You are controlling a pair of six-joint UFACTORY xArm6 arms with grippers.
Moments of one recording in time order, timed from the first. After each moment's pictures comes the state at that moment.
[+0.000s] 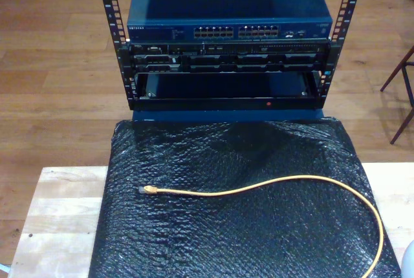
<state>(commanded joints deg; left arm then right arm) 77.8 -29.8 -5.9 5.1 63.0 -185.0 -86.7 -37.5 0.0 8.7 51.0 -186.9</state>
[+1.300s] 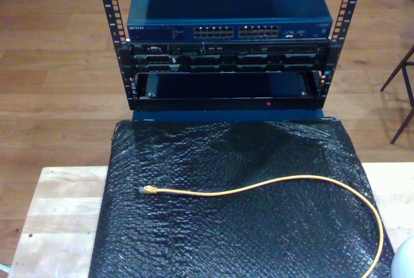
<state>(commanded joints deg) 77.8 -30.3 -10.9 5.6 70.7 -185.2 -86.7 -38.9 -8.1 8.7 63.1 -184.8</state>
